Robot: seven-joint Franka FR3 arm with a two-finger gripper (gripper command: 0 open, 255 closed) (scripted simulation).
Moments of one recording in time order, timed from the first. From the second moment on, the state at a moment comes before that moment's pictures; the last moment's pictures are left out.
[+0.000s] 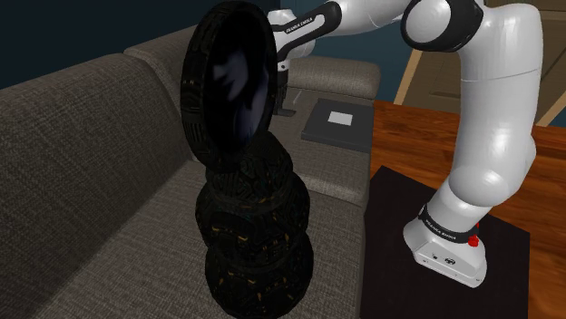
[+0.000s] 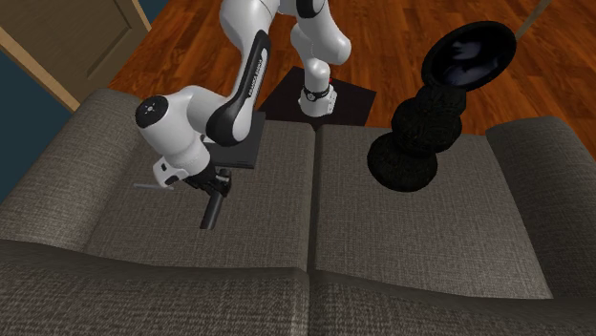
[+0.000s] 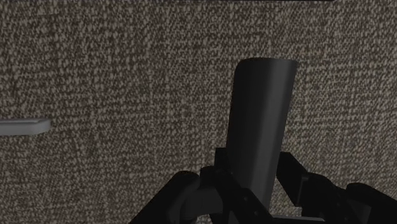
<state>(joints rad) -0.16 0.45 0.10 -1.61 0.04 2.03 -0.39</state>
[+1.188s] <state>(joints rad) -0.16 0.49 0.10 -1.64 0.04 2.10 -0.40</state>
